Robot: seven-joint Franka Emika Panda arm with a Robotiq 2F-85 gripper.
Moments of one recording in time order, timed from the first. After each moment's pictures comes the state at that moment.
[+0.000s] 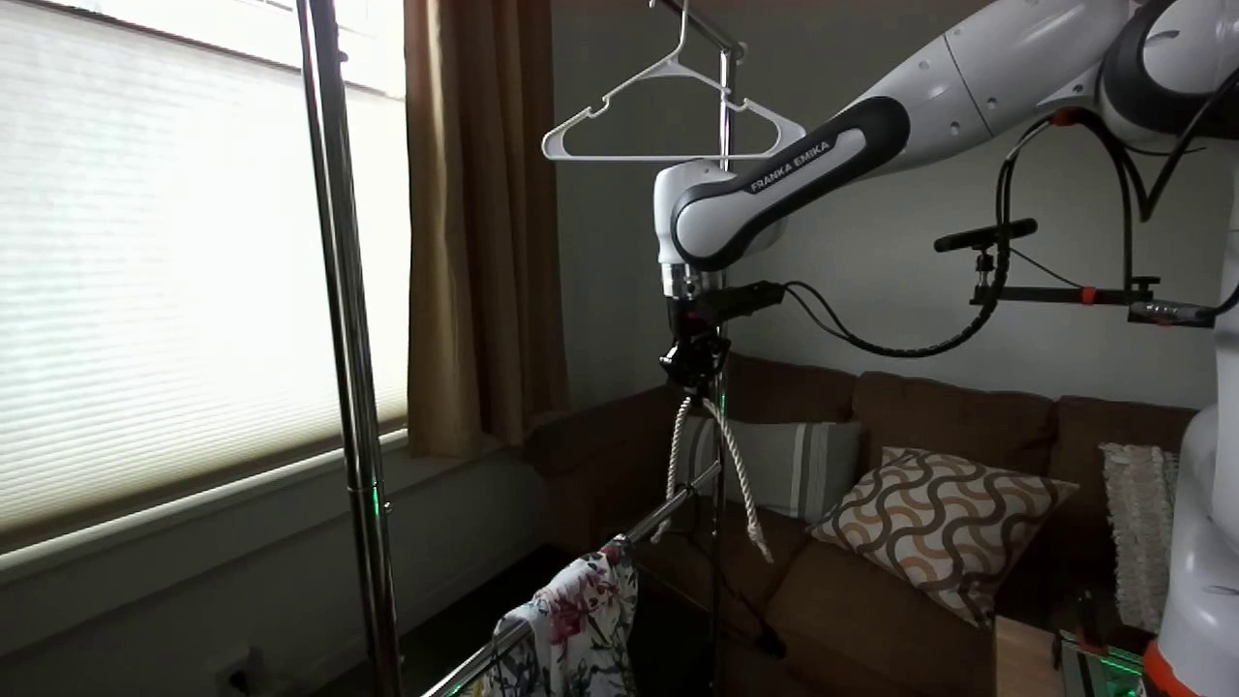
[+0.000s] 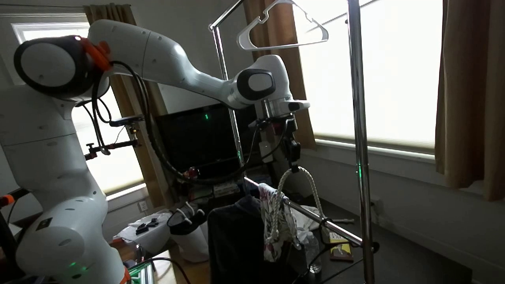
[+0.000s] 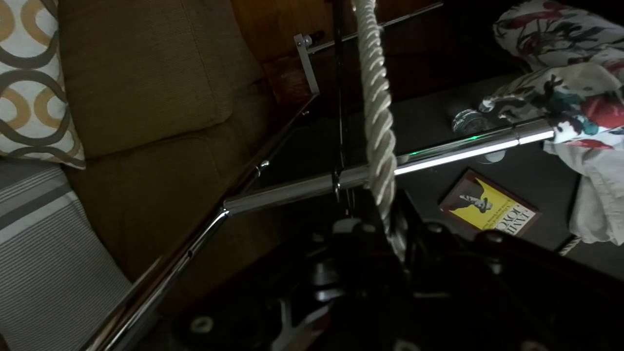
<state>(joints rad) -0.06 0.04 -0.04 -1.97 -0.19 2.01 0.26</state>
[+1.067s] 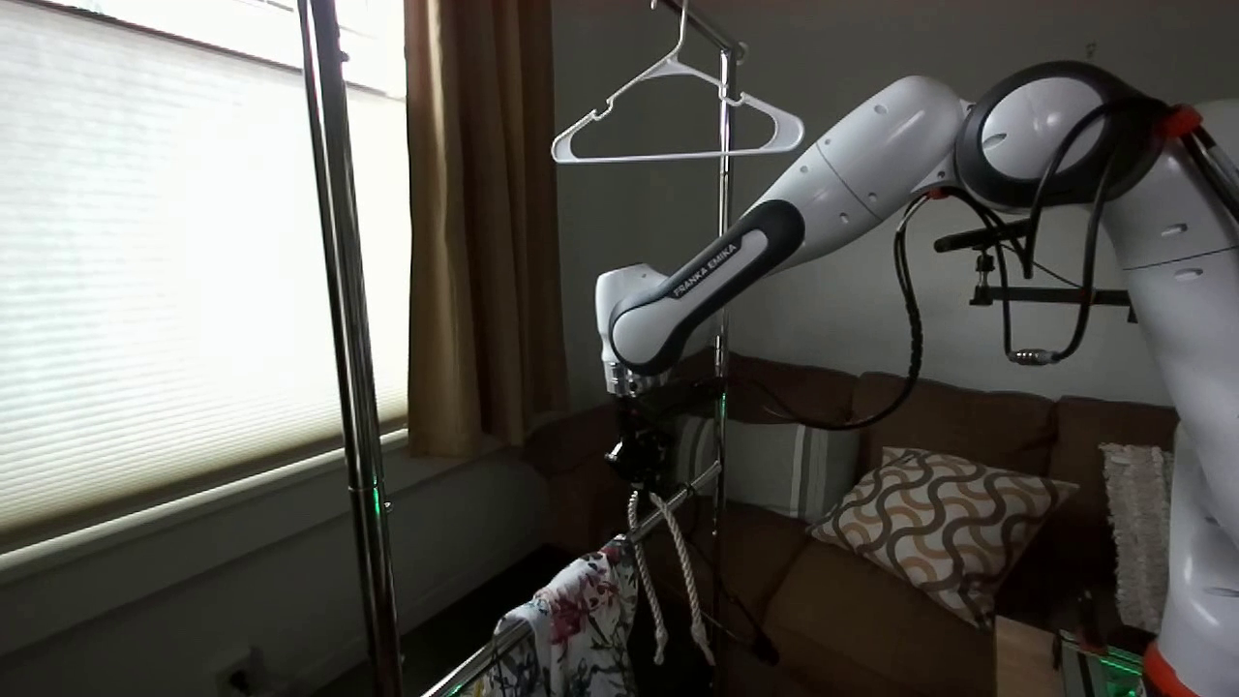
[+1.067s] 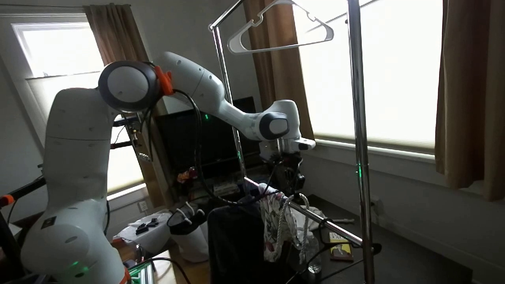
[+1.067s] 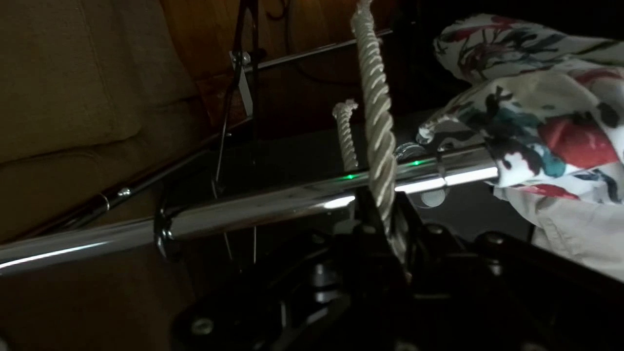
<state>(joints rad) 0.01 0.36 -0.01 -1.88 -0.09 2.17 0.26</state>
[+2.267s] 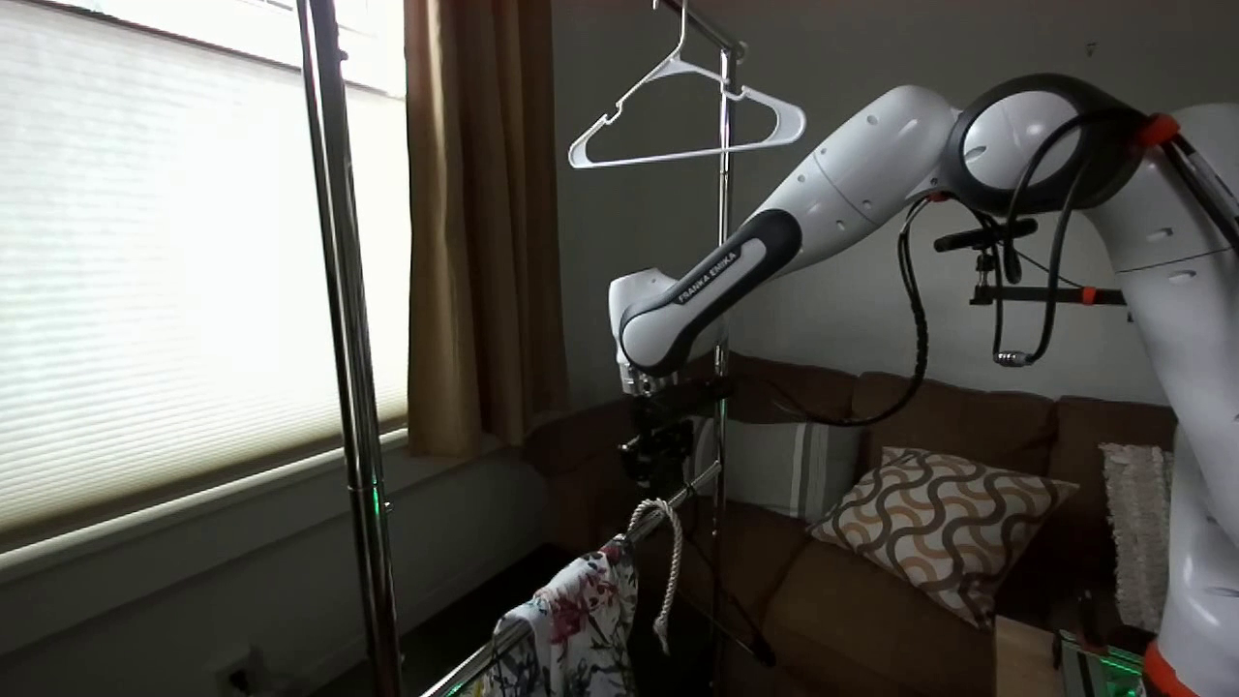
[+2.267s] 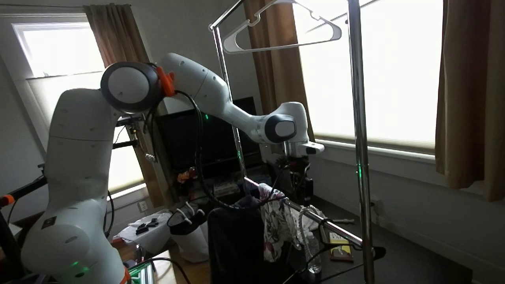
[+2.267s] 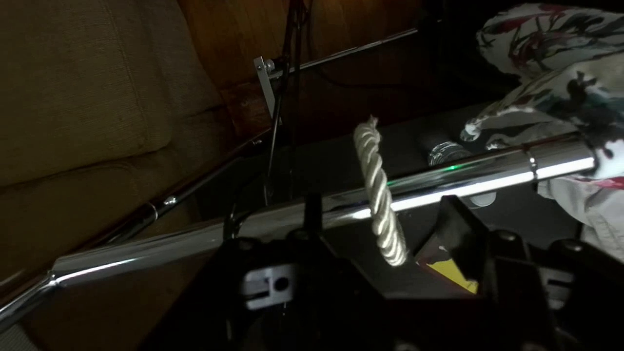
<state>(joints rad) 0.01 0.37 -0.08 -1.88 -0.10 2.15 0.24</state>
